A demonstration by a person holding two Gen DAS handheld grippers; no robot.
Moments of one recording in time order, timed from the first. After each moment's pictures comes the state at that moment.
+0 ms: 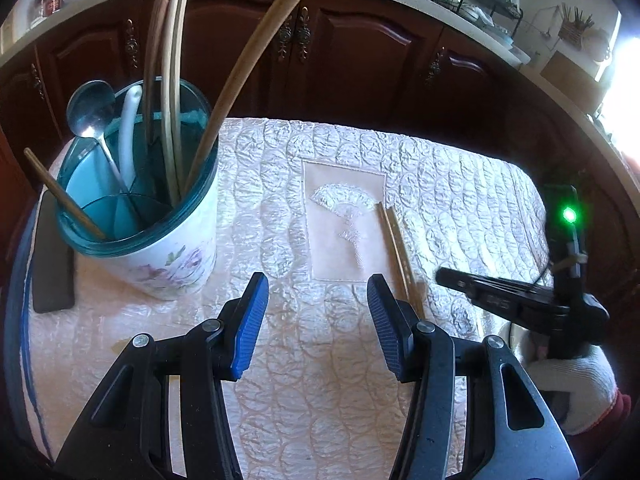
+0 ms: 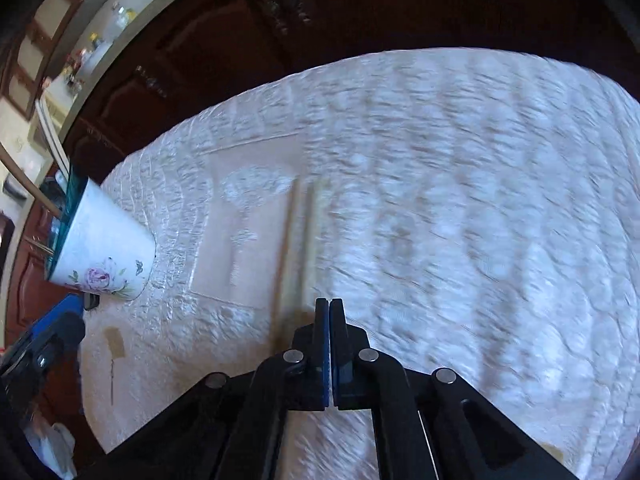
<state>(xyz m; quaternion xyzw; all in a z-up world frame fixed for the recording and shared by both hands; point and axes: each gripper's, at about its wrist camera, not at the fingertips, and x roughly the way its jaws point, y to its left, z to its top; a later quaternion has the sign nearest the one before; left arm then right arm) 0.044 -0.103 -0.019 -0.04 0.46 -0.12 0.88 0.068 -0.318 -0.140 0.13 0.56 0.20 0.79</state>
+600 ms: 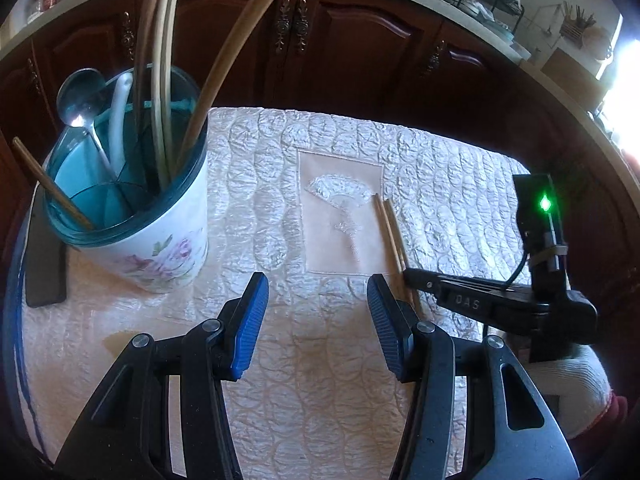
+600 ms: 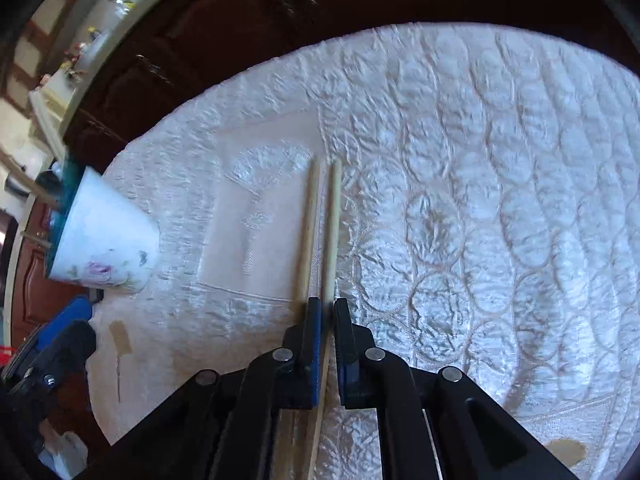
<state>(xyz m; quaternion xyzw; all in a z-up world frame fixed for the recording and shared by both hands) 0.044 -0.107 -0.025 -0.04 0.47 -0.13 0.87 0.077 -0.271 -0.162 0.14 0.59 0.23 0.76</state>
